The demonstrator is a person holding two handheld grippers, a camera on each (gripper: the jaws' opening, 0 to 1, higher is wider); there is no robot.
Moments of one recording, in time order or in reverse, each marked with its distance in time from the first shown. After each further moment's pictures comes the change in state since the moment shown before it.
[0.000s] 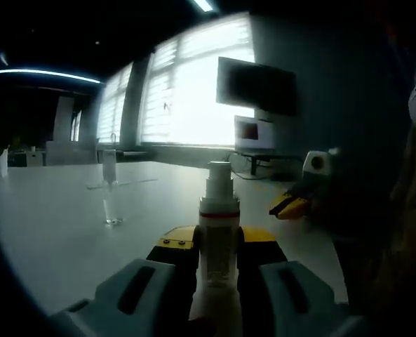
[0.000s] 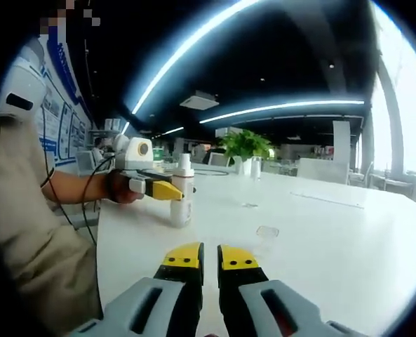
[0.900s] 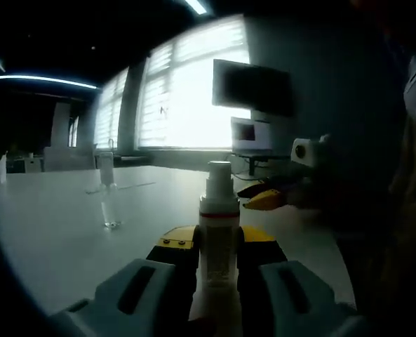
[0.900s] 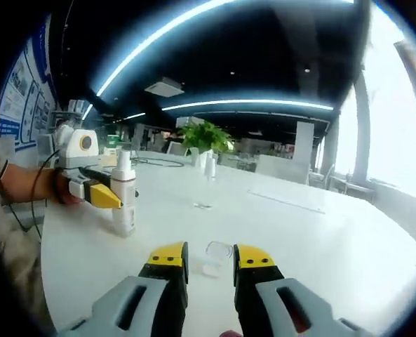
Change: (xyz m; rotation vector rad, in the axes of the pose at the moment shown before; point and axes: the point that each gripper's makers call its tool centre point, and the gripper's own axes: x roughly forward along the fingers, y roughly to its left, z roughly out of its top) left arm -0.001 0.002 -0.003 0.037 -0.025 -0.012; right arm 0.032 -0.054 0.010 -0.069 0.082 -0.287
